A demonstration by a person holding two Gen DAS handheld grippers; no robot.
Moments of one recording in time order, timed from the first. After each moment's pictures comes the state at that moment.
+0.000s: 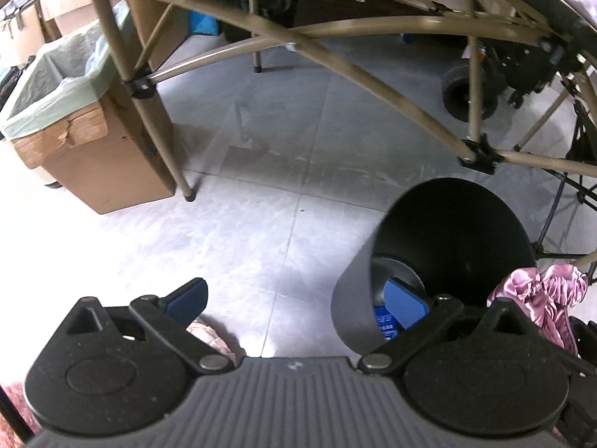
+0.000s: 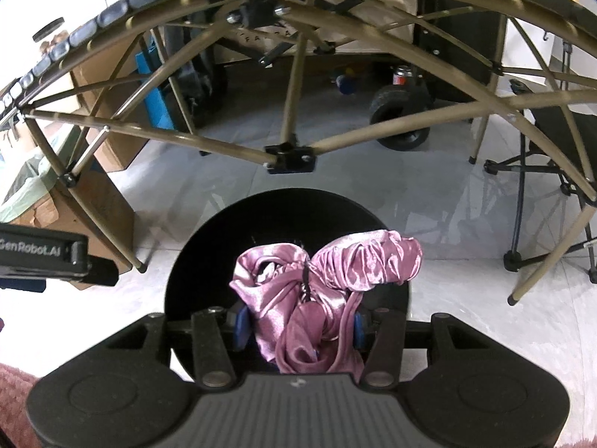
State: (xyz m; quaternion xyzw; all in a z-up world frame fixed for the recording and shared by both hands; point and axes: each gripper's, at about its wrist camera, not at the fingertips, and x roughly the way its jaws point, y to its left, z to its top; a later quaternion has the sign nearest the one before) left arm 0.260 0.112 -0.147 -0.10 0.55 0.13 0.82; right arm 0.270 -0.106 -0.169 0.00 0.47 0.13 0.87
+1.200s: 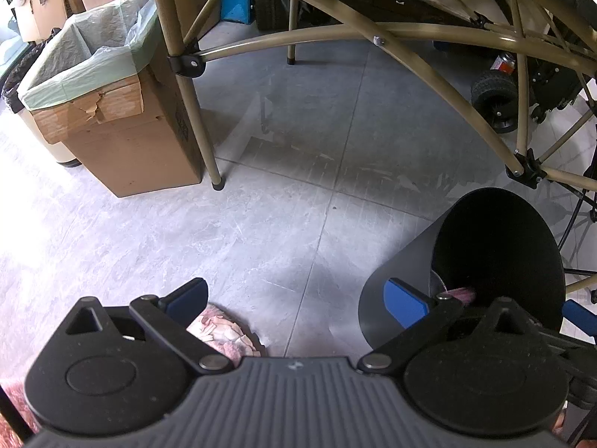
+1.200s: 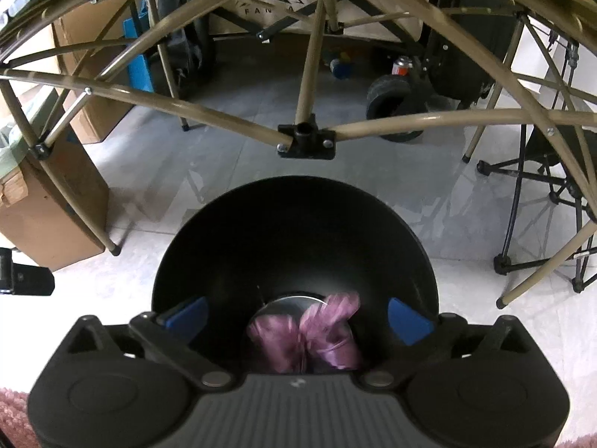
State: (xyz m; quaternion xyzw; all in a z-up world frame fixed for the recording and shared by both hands) left arm 0.245 0.155 -0.157 -0.13 0.55 0.16 0.81; right arm 0.287 -0.073 -0.189 -0.05 0.49 0.10 0.86
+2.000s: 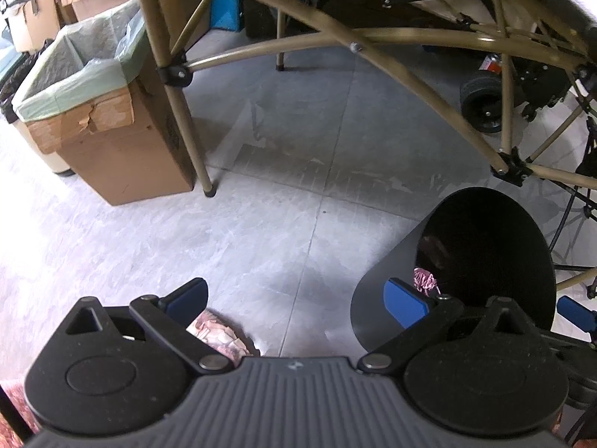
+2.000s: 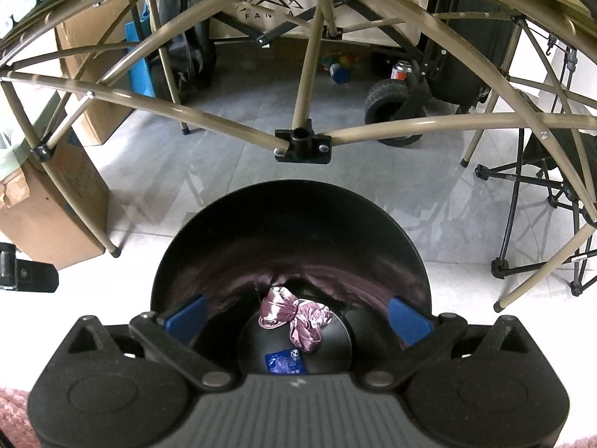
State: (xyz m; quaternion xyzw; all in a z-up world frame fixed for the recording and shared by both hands) left arm 0.247 0.144 -0.151 -0.12 0.54 0.14 0.82; right arm 0.284 -0.077 -0.184 -0.05 0.49 0.10 0.87
